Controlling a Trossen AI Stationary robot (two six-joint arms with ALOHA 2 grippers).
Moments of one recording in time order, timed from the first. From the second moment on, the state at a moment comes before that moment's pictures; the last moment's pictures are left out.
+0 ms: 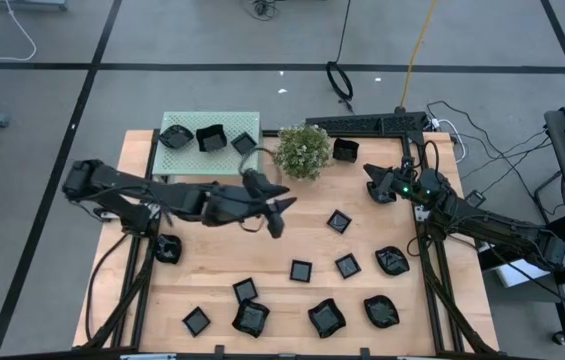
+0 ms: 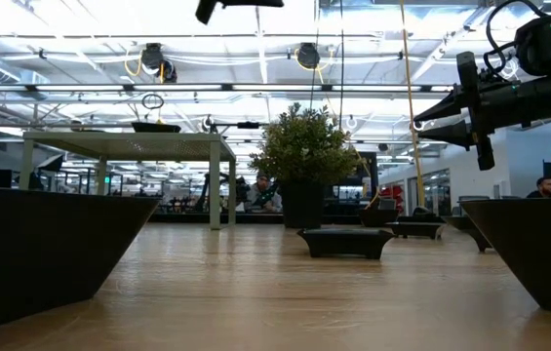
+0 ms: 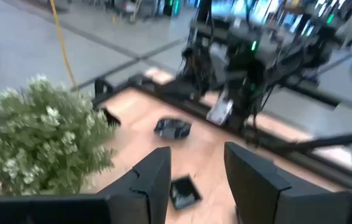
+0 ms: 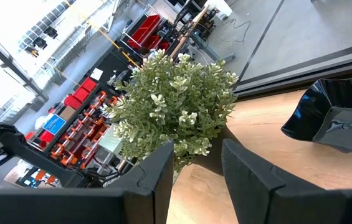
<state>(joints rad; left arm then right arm) -0.18 1.50 1.27 -0.11 -0.54 -0.42 -0.54 0.42 0.05 0.30 0.05 0.87</state>
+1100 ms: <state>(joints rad) -0.53 1.79 1.48 -0.69 -0.30 -0.91 -0.55 0.42 0.05 0.30 0.05 0.87</state>
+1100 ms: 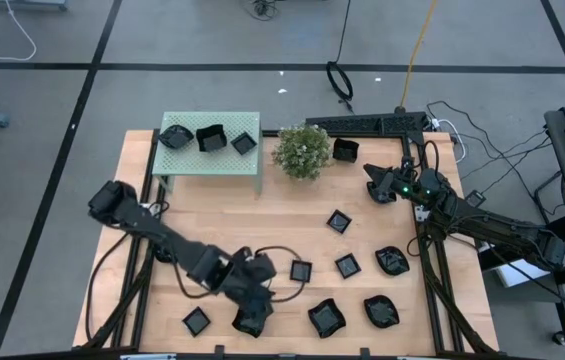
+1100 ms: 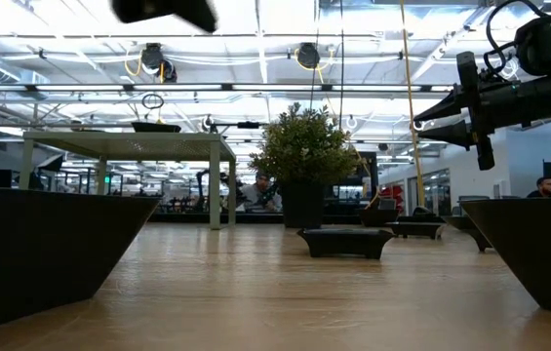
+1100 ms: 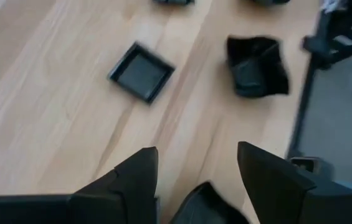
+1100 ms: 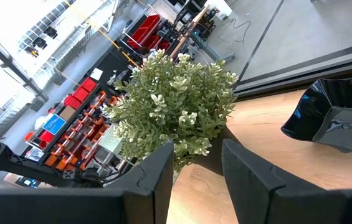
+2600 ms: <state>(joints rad) -0.57 1.89 1.14 -0.65 -0.29 -1.26 -0.54 0.42 0.05 0.30 0.05 0.87</state>
